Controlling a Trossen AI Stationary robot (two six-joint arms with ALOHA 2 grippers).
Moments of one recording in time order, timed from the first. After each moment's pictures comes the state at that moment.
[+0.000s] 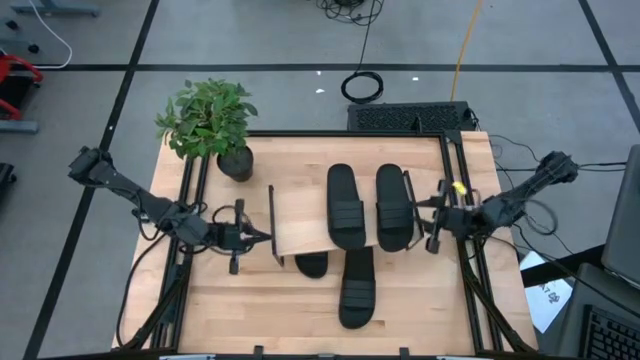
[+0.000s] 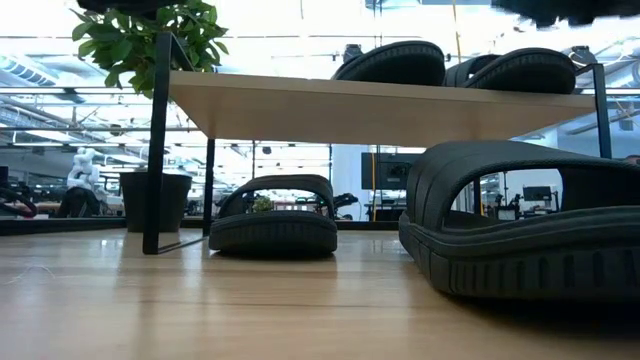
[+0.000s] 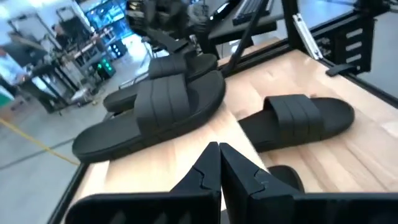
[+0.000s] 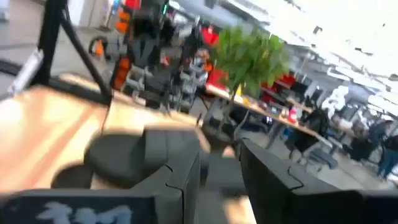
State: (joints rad) left arm -0.51 0.88 0.54 0.09 -0.48 0.25; right arm 0.58 0.47 0.30 0.24 0.76 -0.45
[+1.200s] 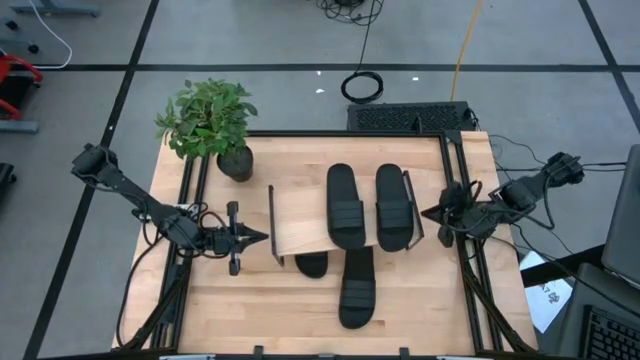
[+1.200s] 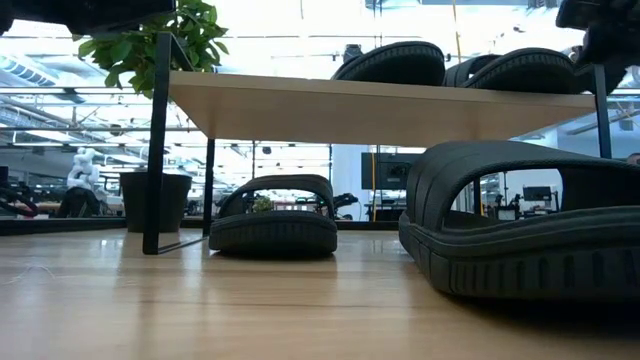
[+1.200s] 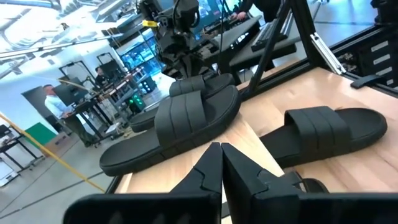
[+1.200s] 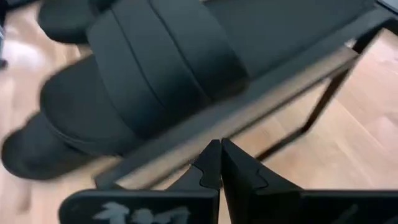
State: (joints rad) left arm -0.59 0.87 0.32 0.52 -0.61 0.44; right arm 0.52 0.52 0.64 -1.01 0.55 0.80
